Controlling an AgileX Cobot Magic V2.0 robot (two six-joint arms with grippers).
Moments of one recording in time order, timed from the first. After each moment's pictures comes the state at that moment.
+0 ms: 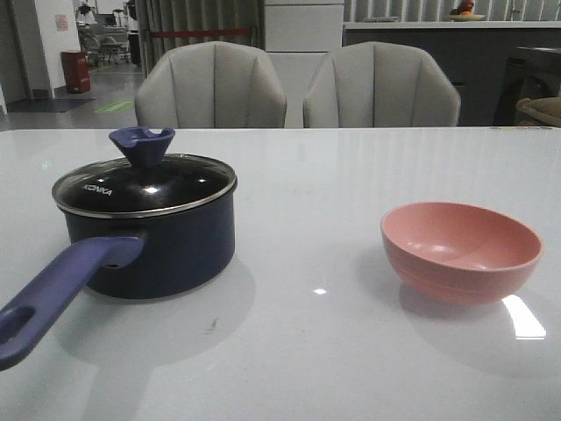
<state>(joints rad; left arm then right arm) -0.32 0.23 -0.36 -0.07 0.42 -0.04 0.28 0.12 -0.19 0.21 0.25 -0.21</state>
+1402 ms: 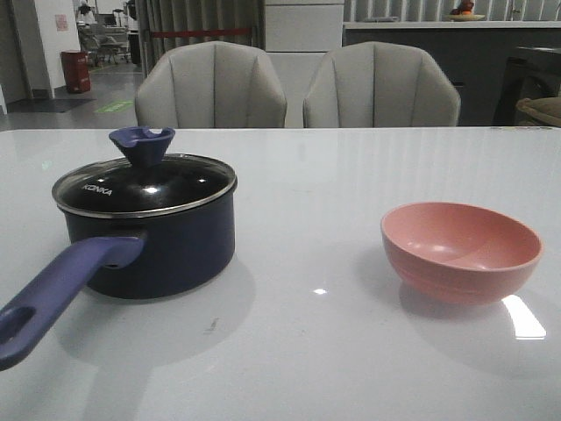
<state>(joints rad) 0.02 0.00 0.01 0.00 0.00 -0.04 0.28 0.12 -0.19 0.21 0.25 -0.21</state>
